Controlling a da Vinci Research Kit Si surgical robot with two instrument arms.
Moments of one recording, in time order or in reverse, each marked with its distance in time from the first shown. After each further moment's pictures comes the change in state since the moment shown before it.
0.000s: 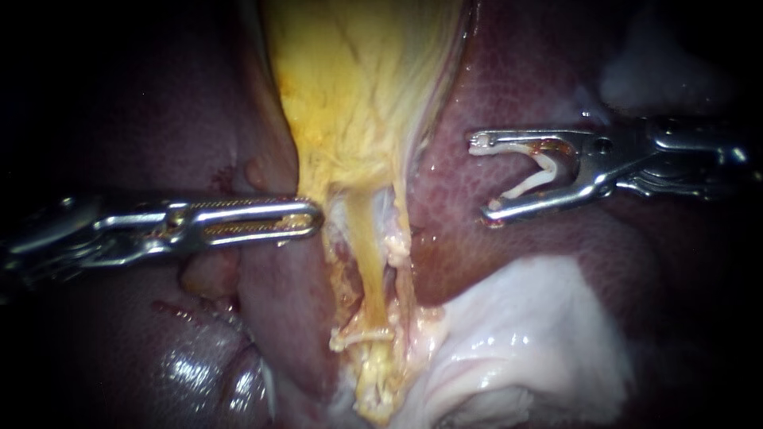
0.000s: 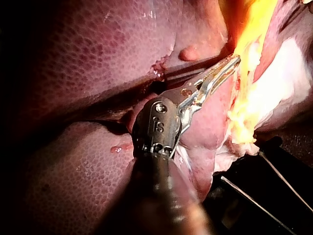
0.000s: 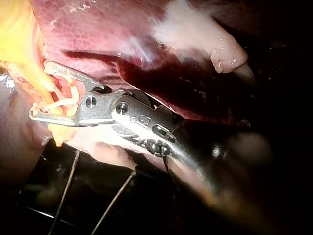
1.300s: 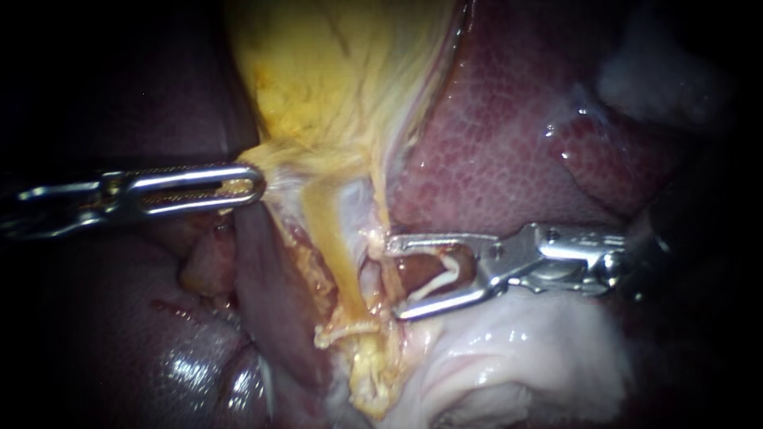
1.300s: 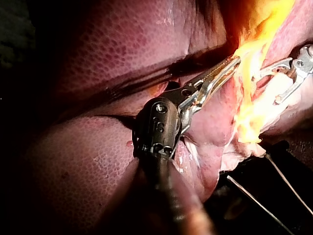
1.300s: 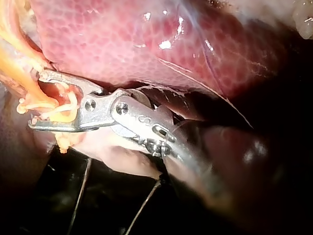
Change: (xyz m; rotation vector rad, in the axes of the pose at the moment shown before) right arm -0.020 0.000 0.013 0.091 0.005 0.050; left arm -0.004 0.000 -0.007 -0.027 -0.063 -0.036
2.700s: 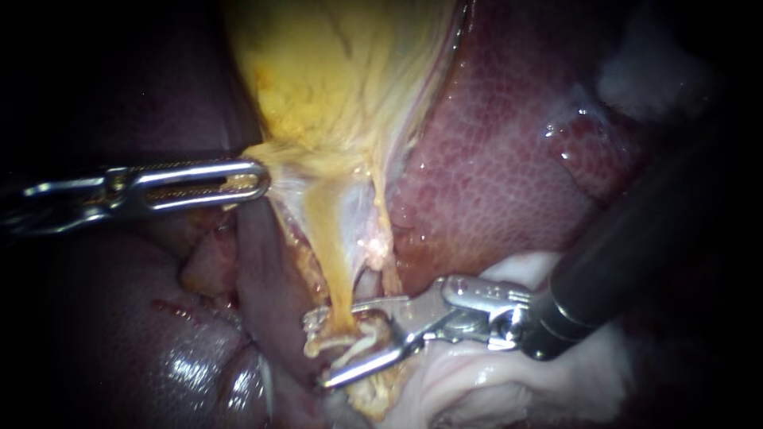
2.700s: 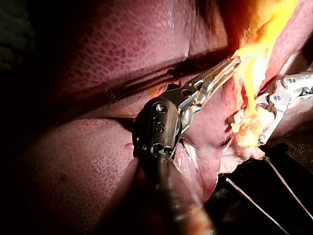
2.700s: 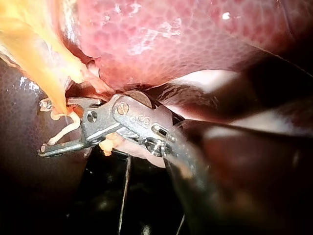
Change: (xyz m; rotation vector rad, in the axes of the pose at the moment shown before) right arm -0.002 -0.002 0.010 0.203 -0.014 0.088; left arm 0.000 0.000 0.001 -0.006 -0.003 -0.002
